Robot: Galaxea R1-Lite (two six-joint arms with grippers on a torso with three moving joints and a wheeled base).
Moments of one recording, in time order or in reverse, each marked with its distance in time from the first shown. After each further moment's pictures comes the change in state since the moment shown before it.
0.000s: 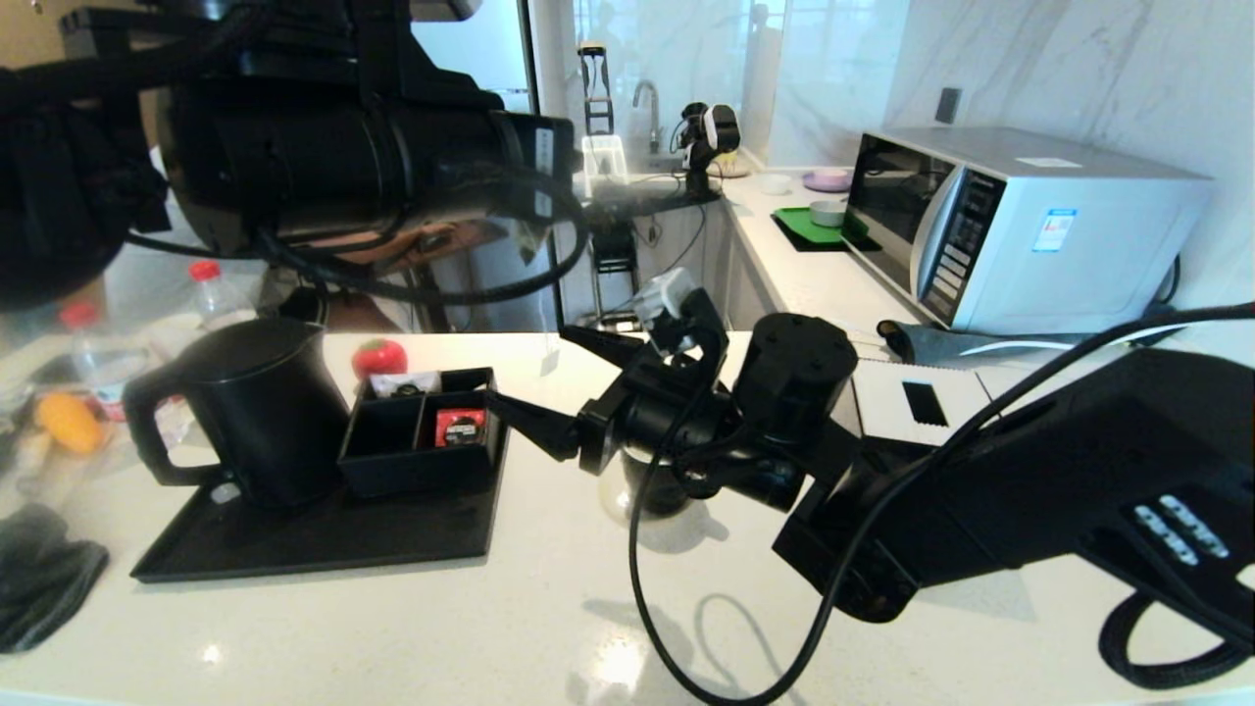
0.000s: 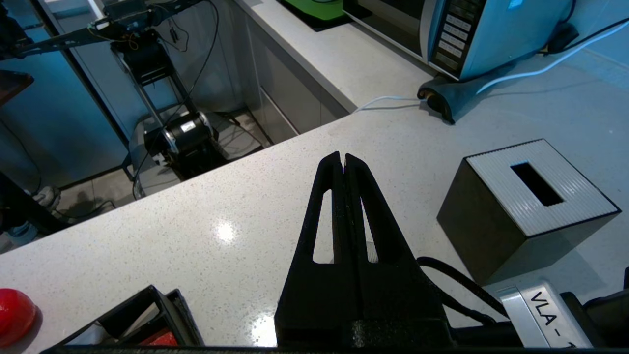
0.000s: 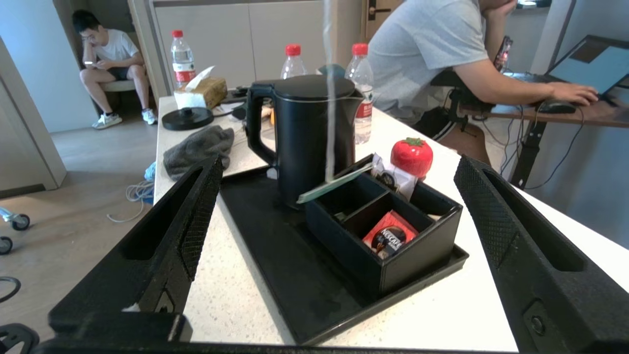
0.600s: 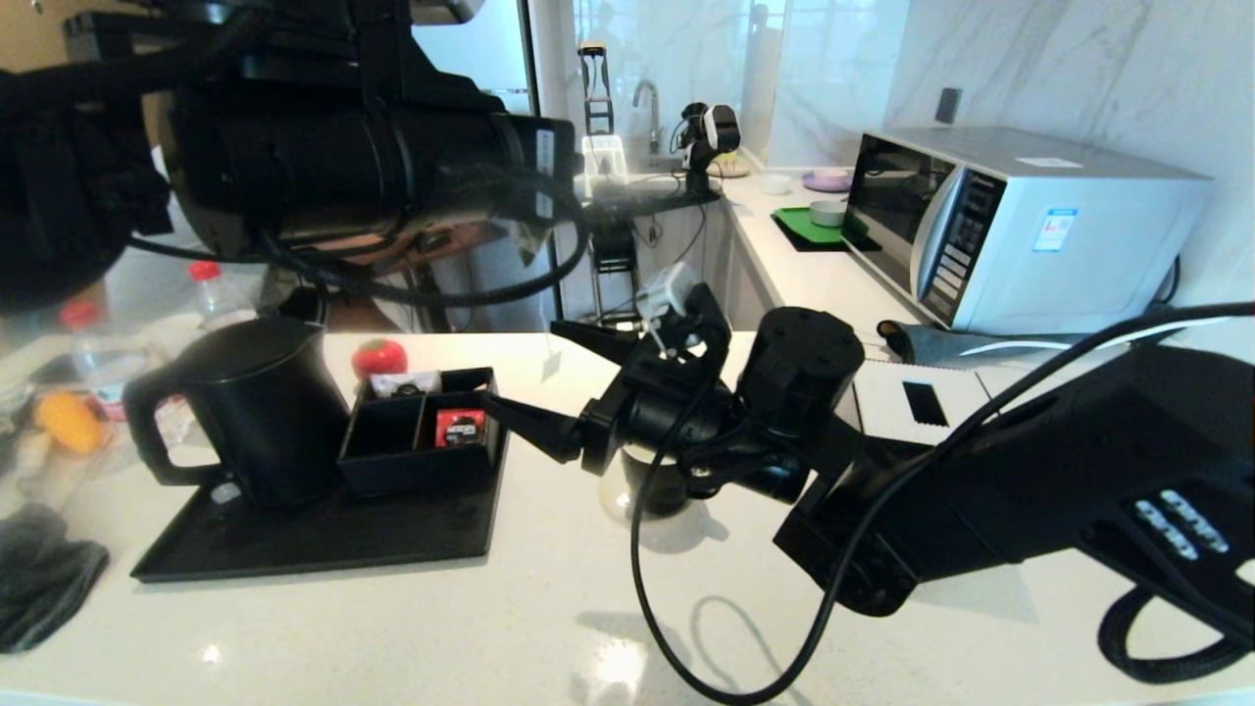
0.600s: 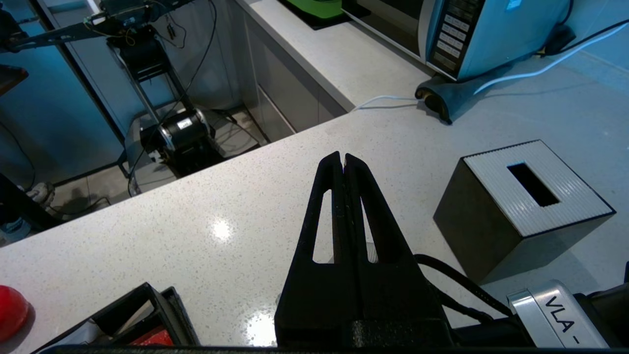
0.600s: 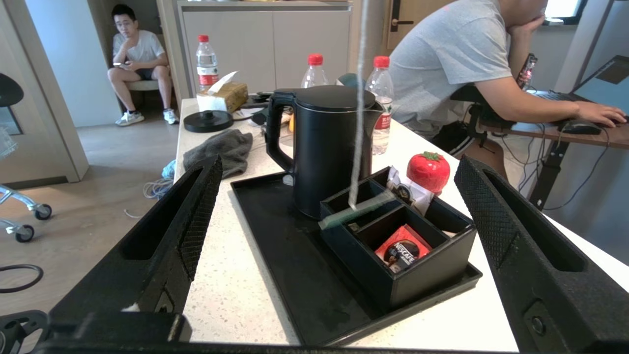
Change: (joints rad) left arm 0.000 0.000 0.003 0.000 0.000 -0.015; right arm -0.010 0.000 -0.008 -0.018 0.070 -0.003
